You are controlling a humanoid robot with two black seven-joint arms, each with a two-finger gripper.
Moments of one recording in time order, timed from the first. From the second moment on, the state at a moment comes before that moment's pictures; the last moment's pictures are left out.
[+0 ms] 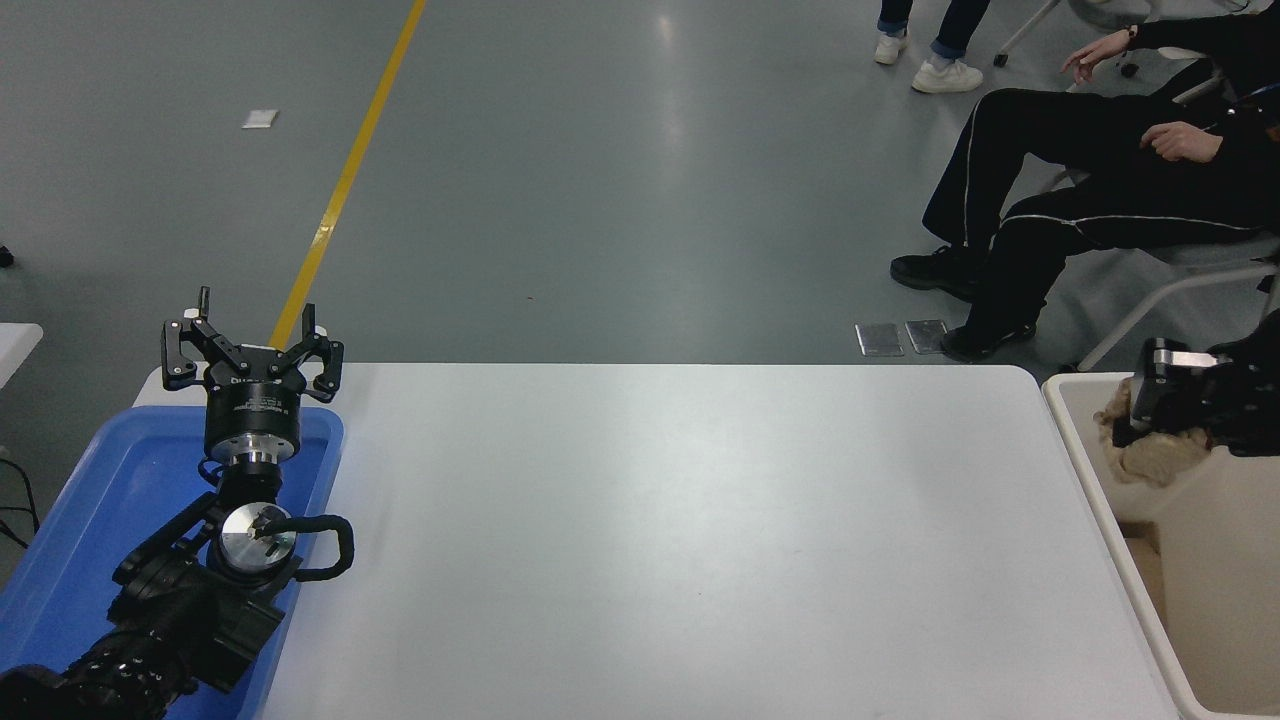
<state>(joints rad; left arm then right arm) -0.59 0.14 -1.05 -0.42 -0.12 -0.58 -0.59 2.54 -0.79 -1.53 1.74 -0.18 0.61 -0.14</state>
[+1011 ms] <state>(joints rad) -0.59 0.14 -1.05 -0.42 -0.12 -0.58 -0.59 0.99 -0.71 -0.62 0.52 -0.21 0.28 -0.14</state>
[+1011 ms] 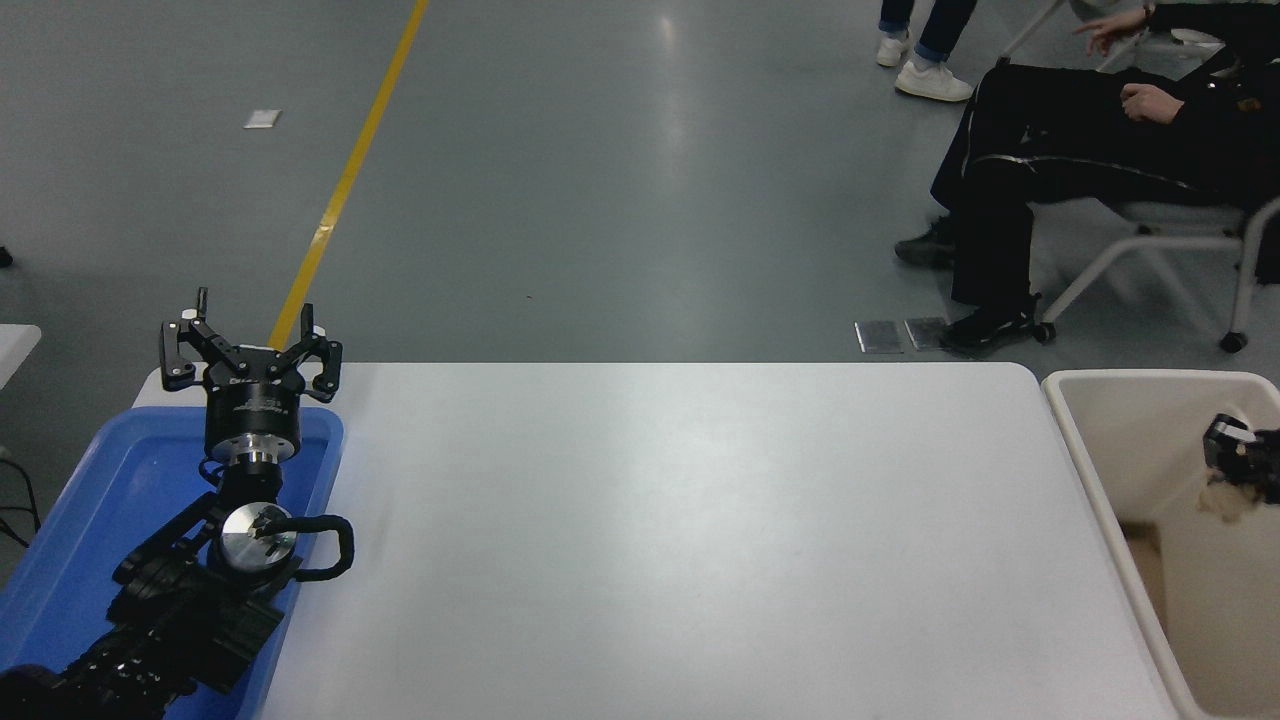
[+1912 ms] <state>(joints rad) -0.59 0.14 -1.05 -0.42 -0.12 -0.58 -0.59 0.63 -0.44 -0.40 0.17 -0.18 0.06 -0.15</state>
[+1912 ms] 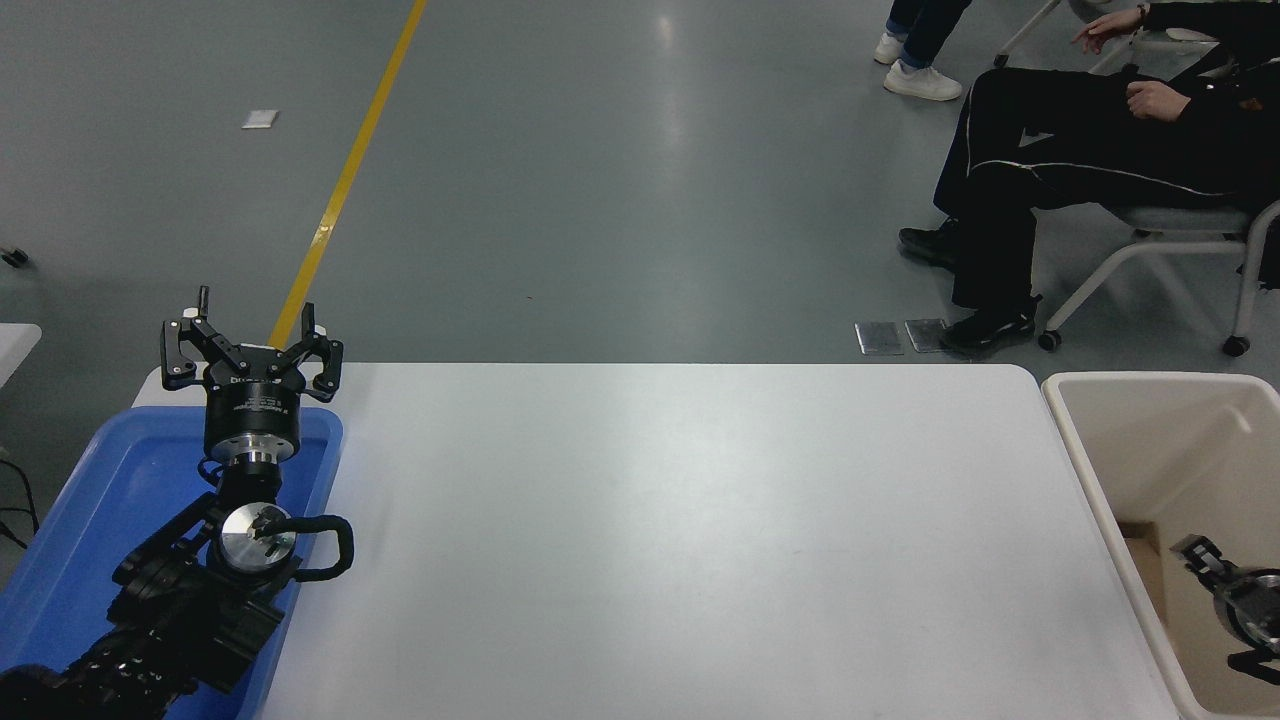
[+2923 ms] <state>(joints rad) -0.59 0.14 -1.05 -0.42 -0.12 -0.58 -0.59 1.62 -0.83 -0.90 1.44 -0.22 0.16 -0.15</state>
